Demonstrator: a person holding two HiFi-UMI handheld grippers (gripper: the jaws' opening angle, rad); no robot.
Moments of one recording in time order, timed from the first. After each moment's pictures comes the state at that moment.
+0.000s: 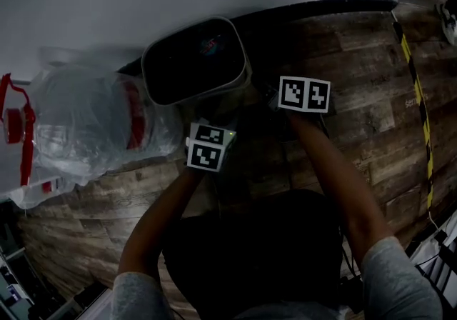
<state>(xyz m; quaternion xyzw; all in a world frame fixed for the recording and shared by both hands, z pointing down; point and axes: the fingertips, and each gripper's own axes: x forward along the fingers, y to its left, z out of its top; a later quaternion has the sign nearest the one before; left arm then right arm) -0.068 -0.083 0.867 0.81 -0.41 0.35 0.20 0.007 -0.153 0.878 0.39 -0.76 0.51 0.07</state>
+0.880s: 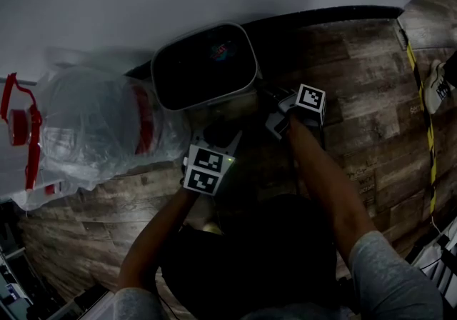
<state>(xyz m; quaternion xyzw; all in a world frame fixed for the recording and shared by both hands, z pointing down) -0.089 -0.048 0.855 0.83 -0.38 0.36 0.18 -0.021 -0.154 0.914 0.27 -0.55 0.75 -0.23</state>
